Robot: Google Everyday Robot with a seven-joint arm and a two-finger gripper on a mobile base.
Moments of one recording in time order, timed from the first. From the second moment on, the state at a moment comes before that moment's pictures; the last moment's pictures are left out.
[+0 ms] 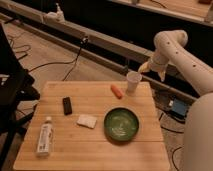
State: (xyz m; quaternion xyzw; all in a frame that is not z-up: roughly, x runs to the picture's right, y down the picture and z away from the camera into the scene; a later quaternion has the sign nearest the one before) arm 0.250 -0.081 0.797 -0.16 0.17 0.78 0.58
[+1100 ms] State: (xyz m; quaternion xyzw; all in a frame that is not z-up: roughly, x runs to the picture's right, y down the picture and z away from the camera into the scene) arm 0.035 -0.019 0.822 -0.26 0.13 0.62 0.73
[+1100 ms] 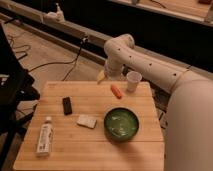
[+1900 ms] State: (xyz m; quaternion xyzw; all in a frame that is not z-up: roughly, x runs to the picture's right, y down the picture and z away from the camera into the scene) arm 0.048 -0.012 0.855 -0.26 0.15 0.63 0.71
